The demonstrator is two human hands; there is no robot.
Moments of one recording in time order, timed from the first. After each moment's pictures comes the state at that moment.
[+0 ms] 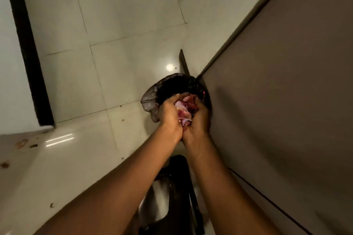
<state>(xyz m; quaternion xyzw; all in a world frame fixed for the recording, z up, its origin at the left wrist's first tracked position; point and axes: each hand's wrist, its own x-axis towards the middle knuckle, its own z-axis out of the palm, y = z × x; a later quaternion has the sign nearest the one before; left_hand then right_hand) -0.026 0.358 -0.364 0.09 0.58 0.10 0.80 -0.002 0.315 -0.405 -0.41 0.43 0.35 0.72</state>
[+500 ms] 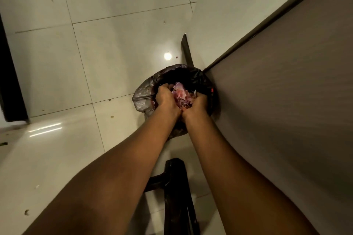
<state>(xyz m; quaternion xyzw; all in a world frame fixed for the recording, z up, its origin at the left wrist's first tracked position) 0.018 0.404 -0.514 0.06 0.69 0.13 0.71 0.052 0.344 -0.571 -0.58 0.47 0.34 0.57</state>
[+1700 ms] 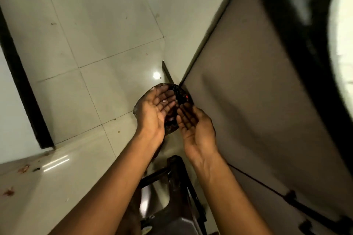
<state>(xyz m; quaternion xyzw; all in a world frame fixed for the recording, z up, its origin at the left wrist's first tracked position) -0.041 0.372 -0.247 0.26 0.48 0.14 0.82 -0.012 0.268 -0.218 -0.45 0.37 0.33 0.74</state>
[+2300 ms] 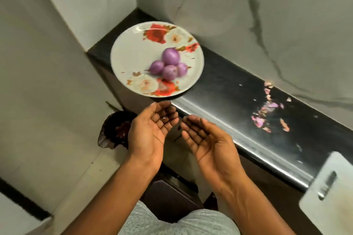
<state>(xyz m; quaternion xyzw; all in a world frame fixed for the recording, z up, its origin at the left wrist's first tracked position) -0.108 0.159 0.095 0.37 0.30 -0.07 0.88 -0.132 0.016 0.105 -0.39 0.31 0.15 0.86</state>
